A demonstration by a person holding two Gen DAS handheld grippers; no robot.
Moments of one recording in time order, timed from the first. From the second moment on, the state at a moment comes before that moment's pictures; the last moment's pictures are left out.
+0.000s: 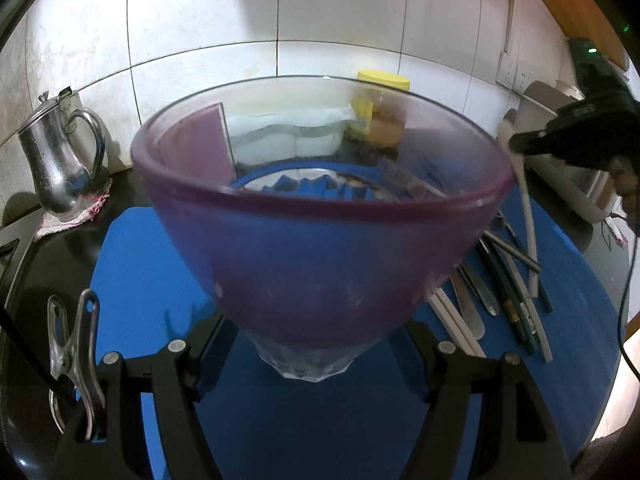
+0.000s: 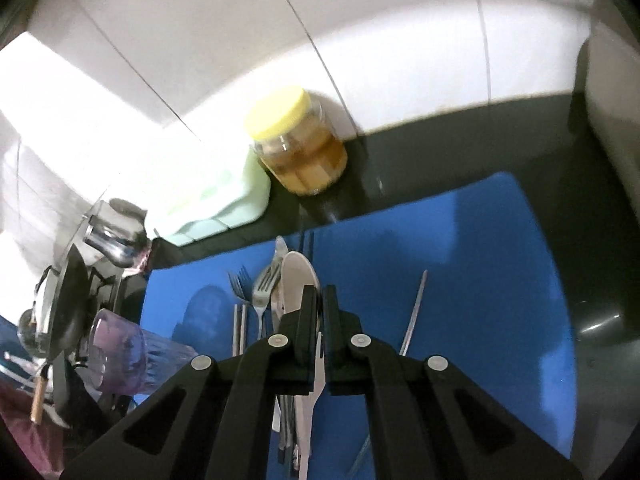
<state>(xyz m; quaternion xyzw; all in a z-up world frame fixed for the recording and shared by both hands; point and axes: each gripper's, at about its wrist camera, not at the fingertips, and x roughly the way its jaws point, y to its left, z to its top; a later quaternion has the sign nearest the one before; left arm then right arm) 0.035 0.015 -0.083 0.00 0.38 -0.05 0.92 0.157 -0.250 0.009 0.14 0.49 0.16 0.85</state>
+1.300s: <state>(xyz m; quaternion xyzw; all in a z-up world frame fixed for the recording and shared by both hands) 0.035 0.016 -0.086 0.00 0.38 -0.05 0.92 0.045 -0.142 0.147 0.05 0.27 0.23 0.94</state>
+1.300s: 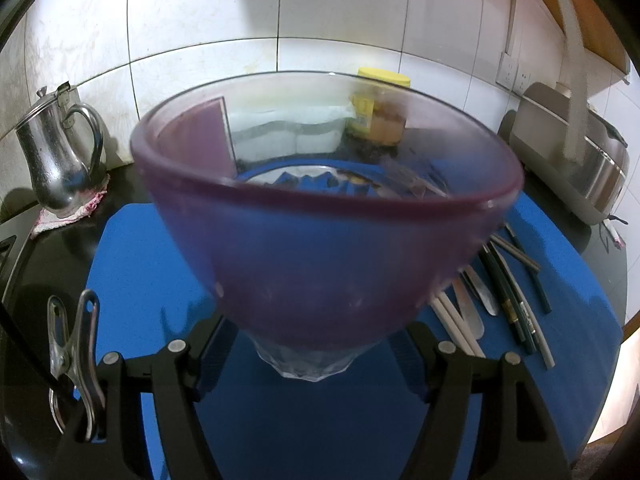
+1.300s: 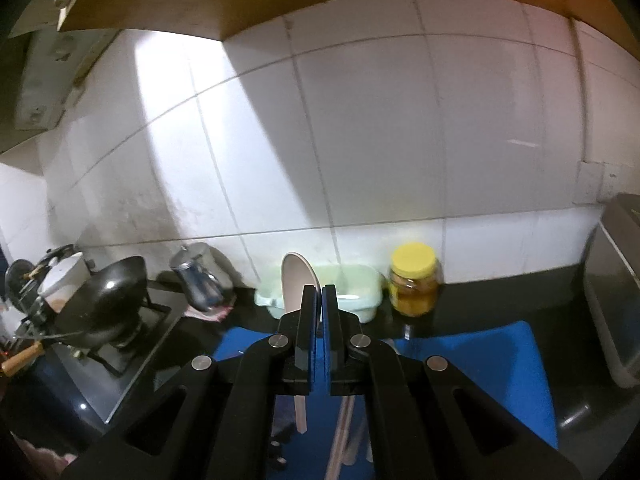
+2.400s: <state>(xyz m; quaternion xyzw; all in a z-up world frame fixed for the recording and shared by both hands) 0.035 0.015 -0.086 -0.01 0.38 -0.05 0.92 0.065 -0.063 0.081 0.00 0.36 0.31 0.88</state>
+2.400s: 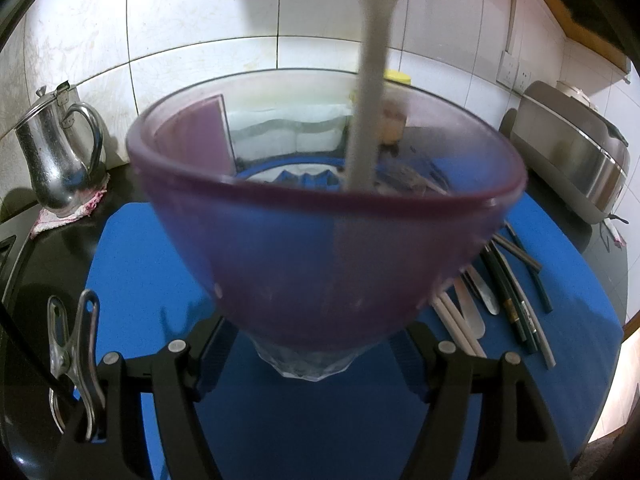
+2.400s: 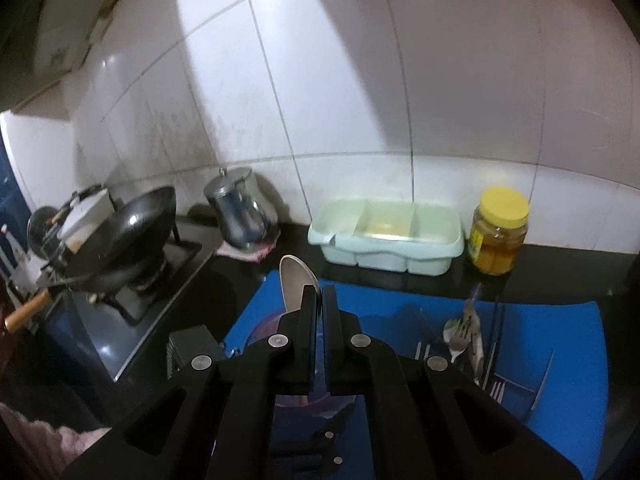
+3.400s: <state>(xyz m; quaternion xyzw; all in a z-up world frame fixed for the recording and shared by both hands) 0.034 0.014 -0.085 -0.01 0.38 -0.05 0.92 0.068 -0.111 0.064 0.02 0.37 0.25 0.89</state>
